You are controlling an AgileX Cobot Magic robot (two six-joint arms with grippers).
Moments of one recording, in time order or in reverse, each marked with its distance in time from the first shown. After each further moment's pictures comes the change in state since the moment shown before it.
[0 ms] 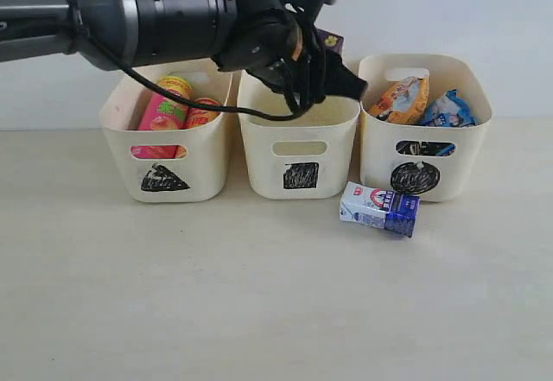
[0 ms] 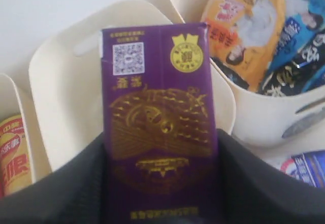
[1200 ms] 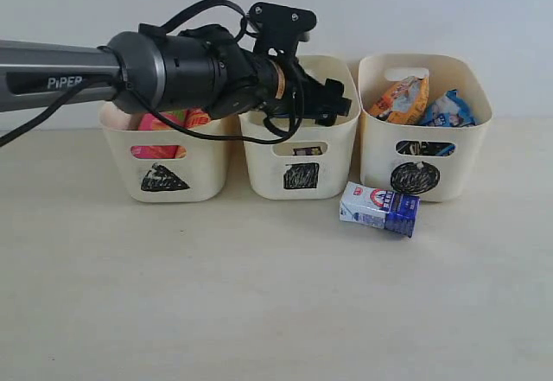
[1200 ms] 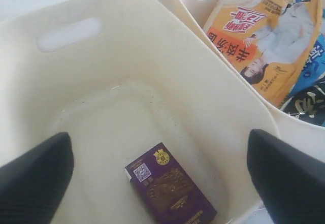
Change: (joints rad) left arm 0.118 0.174 0.000 -0.002 -0.328 -0.115; right arm 0.000 0.000 0.004 -0.002 -0.002 0.000
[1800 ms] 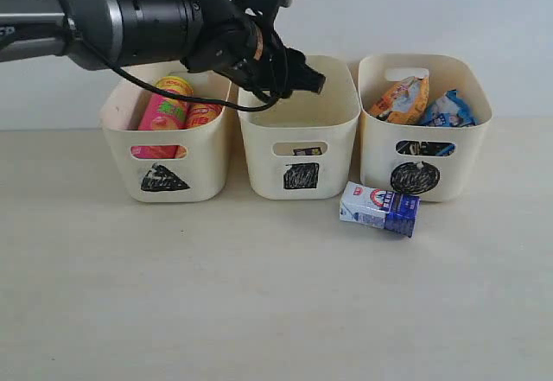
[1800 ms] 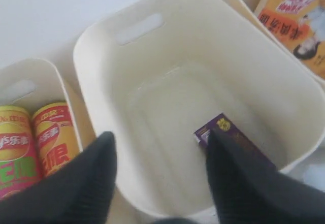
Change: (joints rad) left arm -0.017 -0.134 0.000 0.009 0.295 0.144; right arm 0.000 0.000 0.000 0.000 0.000 0.000
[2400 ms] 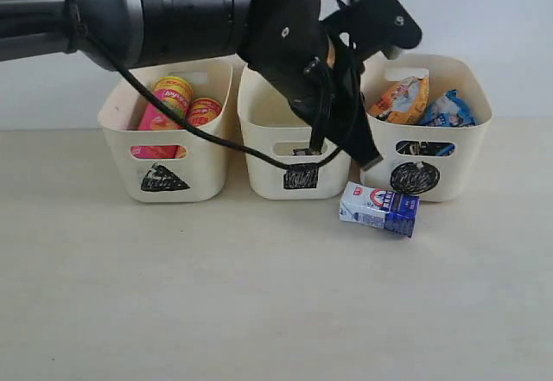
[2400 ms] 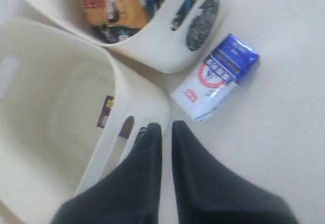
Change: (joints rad) left arm -0.183 -0.062 0.000 -0.399 0.154 0.823; right arm 0.000 0.000 0.000 0.000 0.000 0.000
